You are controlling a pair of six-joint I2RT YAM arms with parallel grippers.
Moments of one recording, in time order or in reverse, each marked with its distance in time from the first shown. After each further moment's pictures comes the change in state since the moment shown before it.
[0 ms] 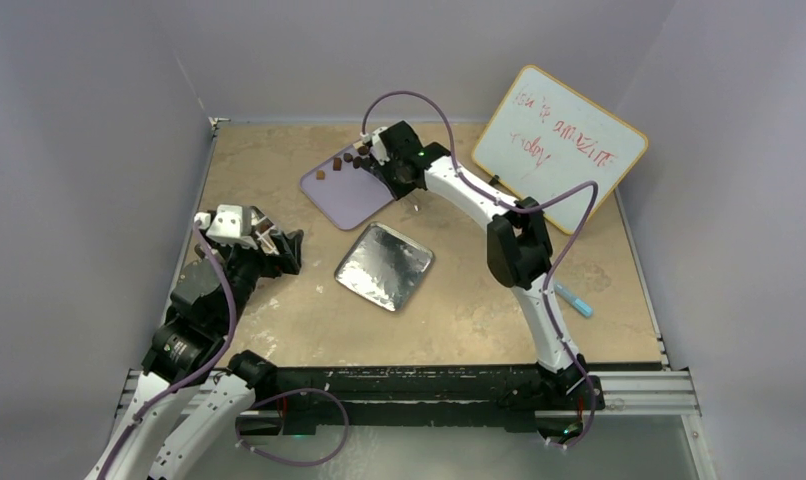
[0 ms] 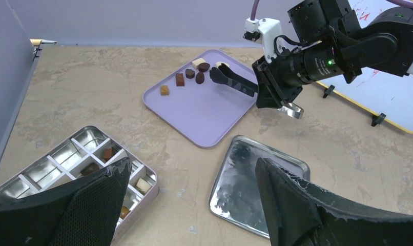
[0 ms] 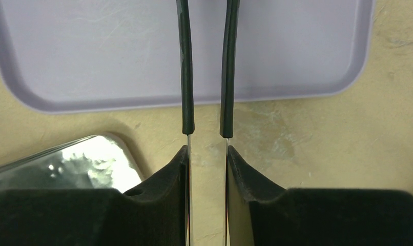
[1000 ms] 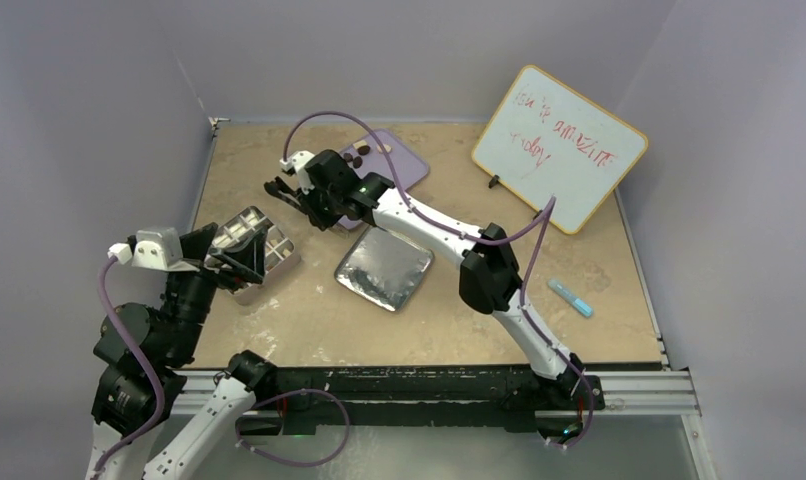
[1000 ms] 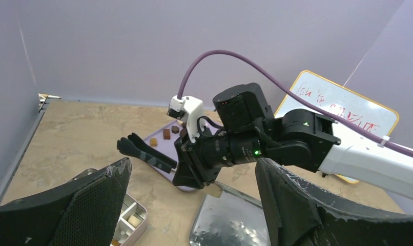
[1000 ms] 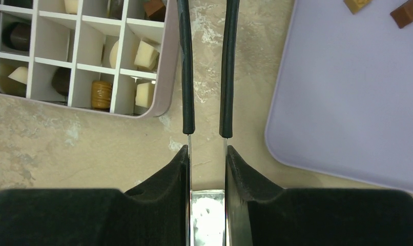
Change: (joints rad) left arm 0.000 -0.126 0.206 -0.069 -0.002 -0.032; right arm 0.301 0.029 0.168 0.061 -0.102 0.148
